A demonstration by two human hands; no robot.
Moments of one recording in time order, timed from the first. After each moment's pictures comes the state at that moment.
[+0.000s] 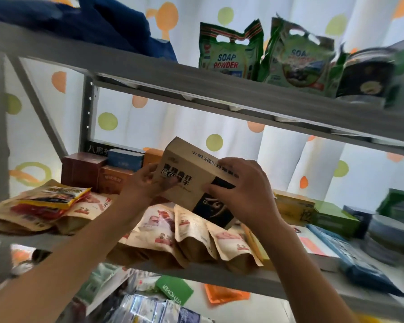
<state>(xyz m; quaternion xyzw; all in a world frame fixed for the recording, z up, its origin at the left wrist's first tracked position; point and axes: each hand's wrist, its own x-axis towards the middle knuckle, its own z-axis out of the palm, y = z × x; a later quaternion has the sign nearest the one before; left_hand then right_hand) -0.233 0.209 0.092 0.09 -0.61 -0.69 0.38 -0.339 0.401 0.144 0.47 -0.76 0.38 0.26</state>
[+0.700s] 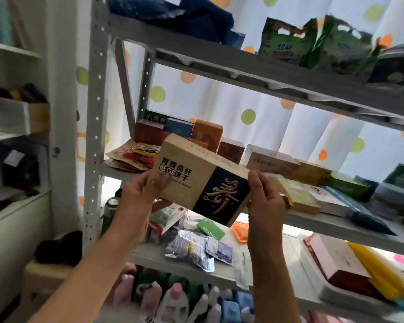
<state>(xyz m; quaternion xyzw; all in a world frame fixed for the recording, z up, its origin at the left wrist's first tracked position) 0.017 0.238 0.013 0.11 -0.50 -0.74 0.43 -0.105 0.403 0.050 0.26 -0.59 0.76 0.04</state>
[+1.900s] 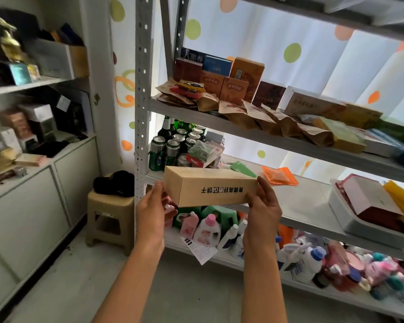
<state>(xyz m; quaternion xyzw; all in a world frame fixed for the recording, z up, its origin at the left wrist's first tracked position) 0.133 0.281 -0.149 0.37 -0.43 -0.71 0.43 0.010 0.407 -0.110 0.07 -0.59 0.80 -0.08</state>
